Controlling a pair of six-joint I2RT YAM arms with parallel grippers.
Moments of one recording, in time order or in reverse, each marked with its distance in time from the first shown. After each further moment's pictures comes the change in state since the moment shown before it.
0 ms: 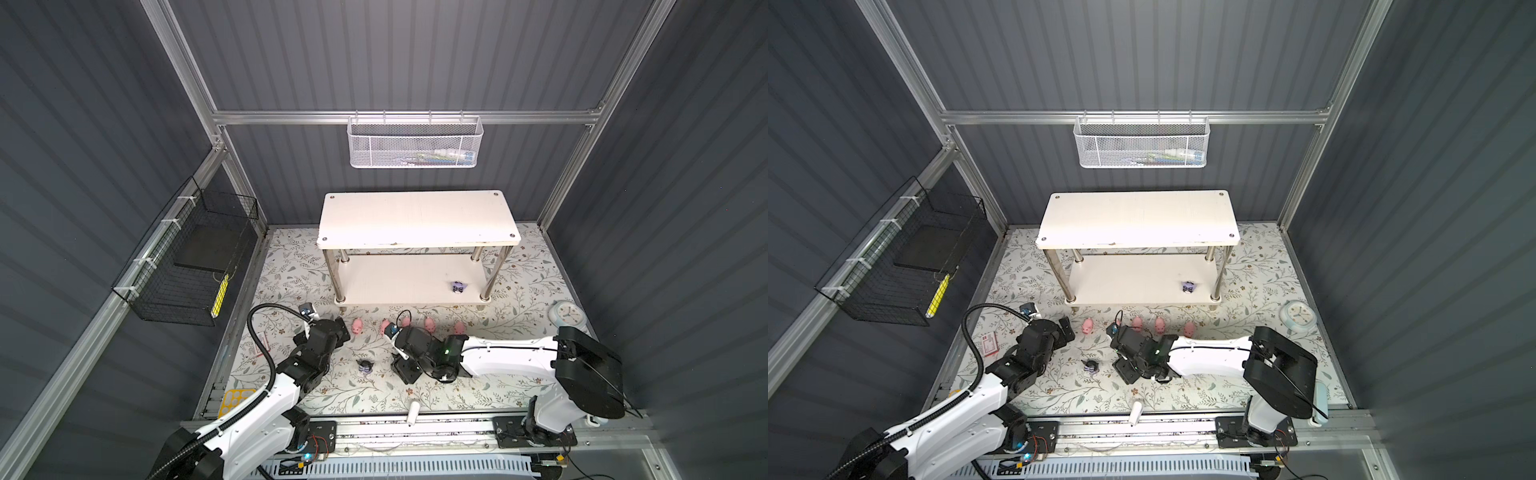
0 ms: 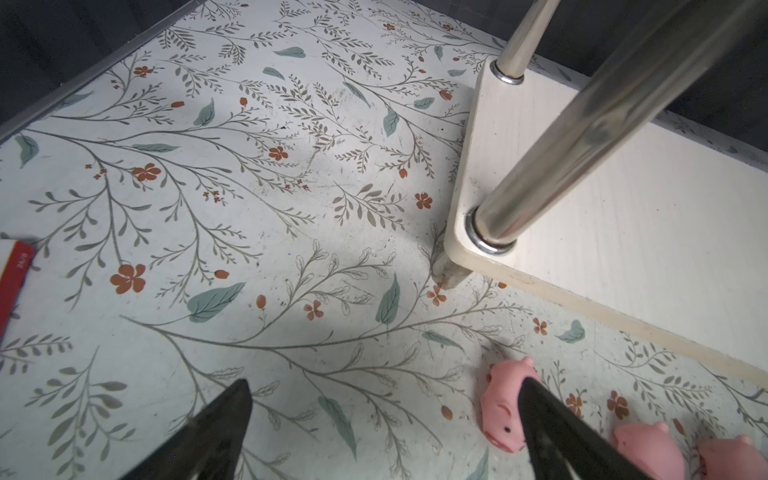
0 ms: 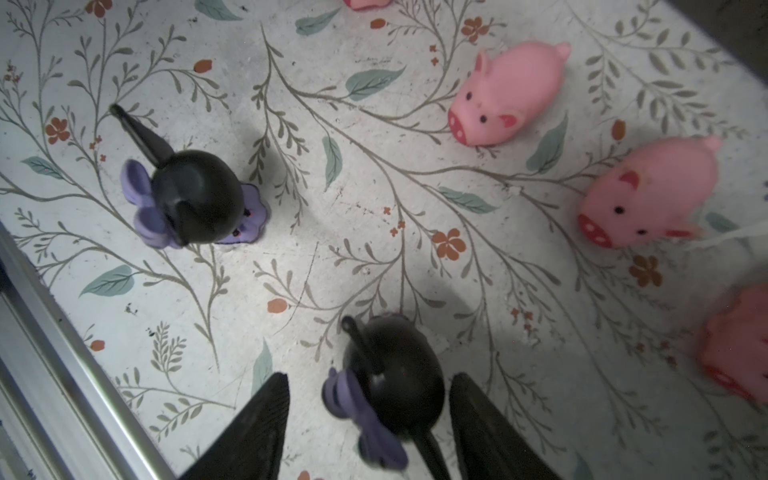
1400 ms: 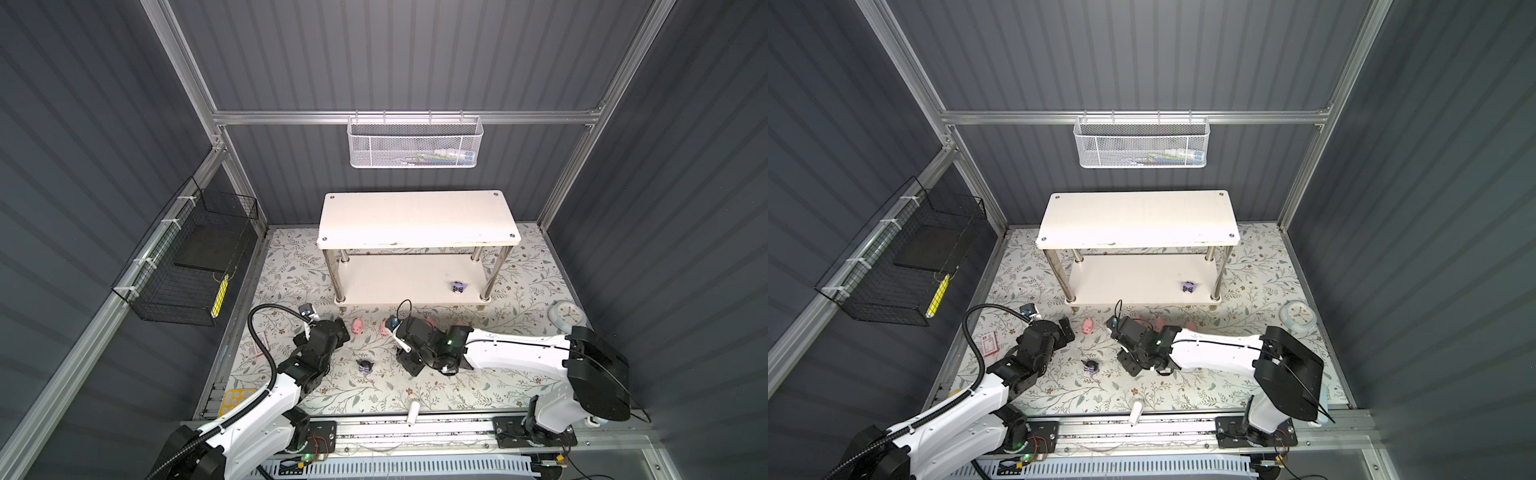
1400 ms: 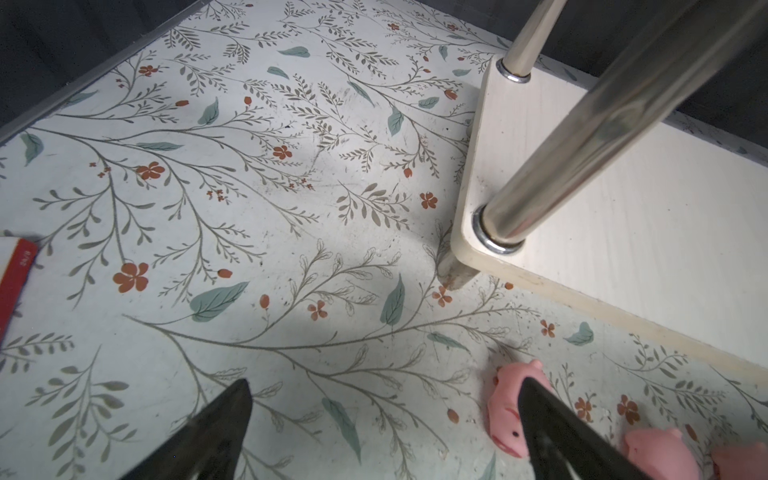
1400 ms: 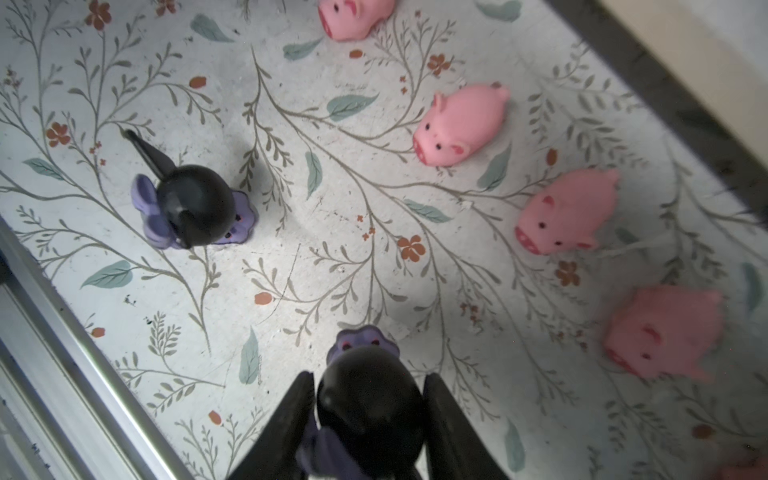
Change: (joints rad) left arm 0.000 0.012 -0.014 0.024 -0.011 0.000; right arm -0.045 -0.069 0.091 -0.172 0.020 -0.084
